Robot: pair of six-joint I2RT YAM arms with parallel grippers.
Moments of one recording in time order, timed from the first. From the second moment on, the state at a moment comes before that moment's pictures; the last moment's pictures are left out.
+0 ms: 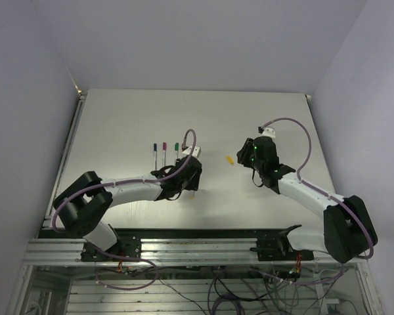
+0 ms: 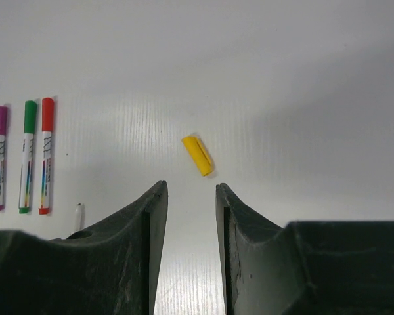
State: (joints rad) left arm -0.93 1.53 0.79 -0.01 -0.34 -0.52; right arm 0.43 1.27 0.64 0.08 0.22 0.51
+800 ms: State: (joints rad) left arm -0.96 1.69 0.86 -0.13 -0.39 -0.52; right arm 0.43 1.44 0.71 0.16 0.14 0.42
